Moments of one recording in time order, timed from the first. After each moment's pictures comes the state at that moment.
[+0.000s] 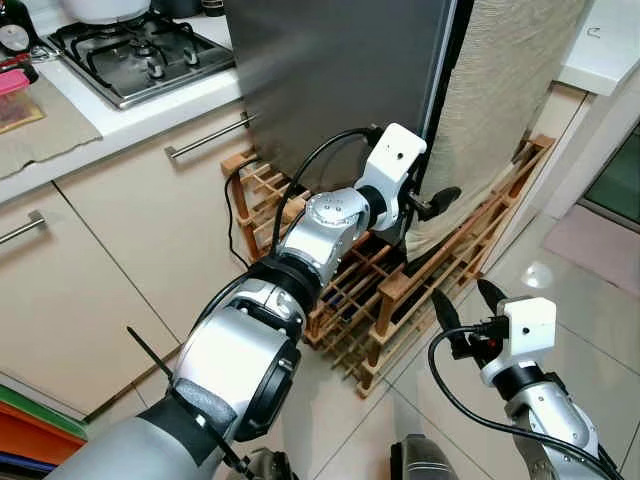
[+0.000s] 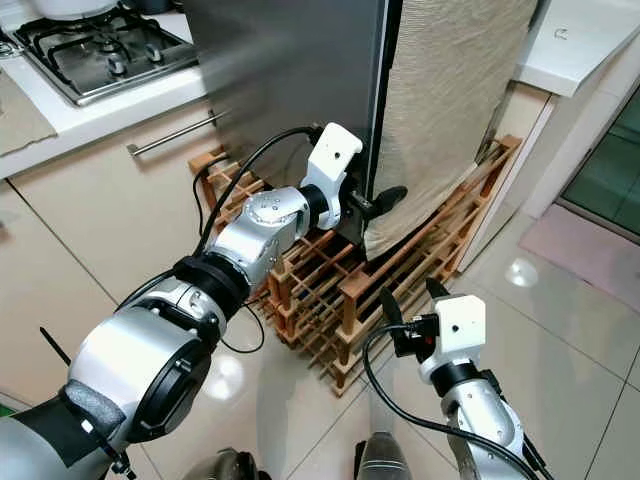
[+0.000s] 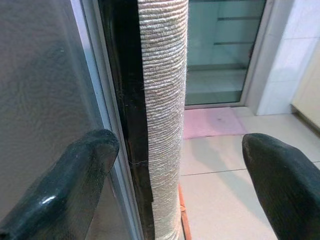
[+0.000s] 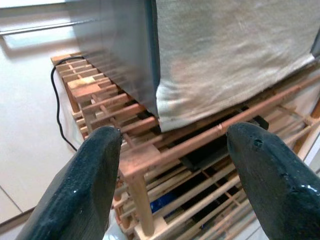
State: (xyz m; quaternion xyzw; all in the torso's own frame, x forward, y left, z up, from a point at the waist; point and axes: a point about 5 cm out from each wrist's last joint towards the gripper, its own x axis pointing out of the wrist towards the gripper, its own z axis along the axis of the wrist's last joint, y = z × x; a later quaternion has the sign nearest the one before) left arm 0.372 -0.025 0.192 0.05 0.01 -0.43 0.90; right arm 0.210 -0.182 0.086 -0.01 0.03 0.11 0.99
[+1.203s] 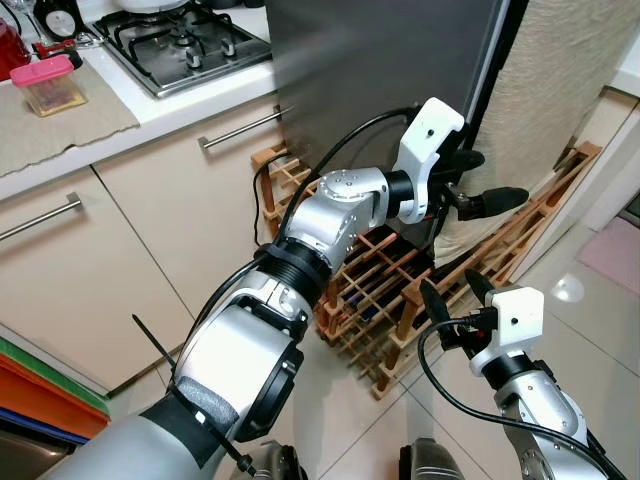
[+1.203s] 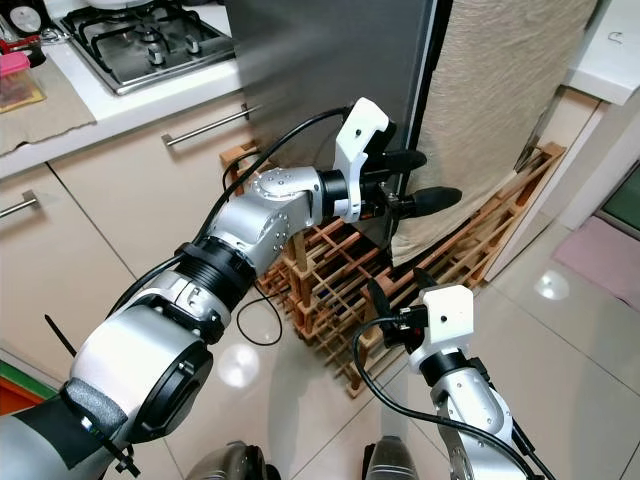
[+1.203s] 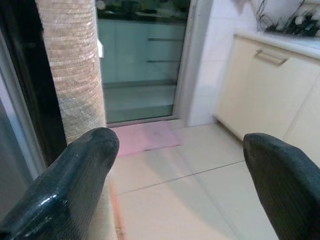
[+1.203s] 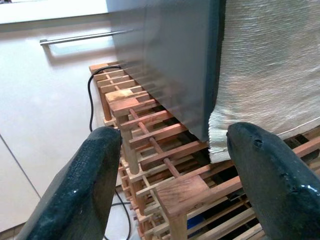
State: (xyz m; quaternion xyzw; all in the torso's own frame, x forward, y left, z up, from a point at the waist) left arm 0.350 -0.052 0.230 0.01 -0.01 -0.59 0.80; right arm 0.221 -0.171 0.096 -0.01 0.00 0.13 0.99
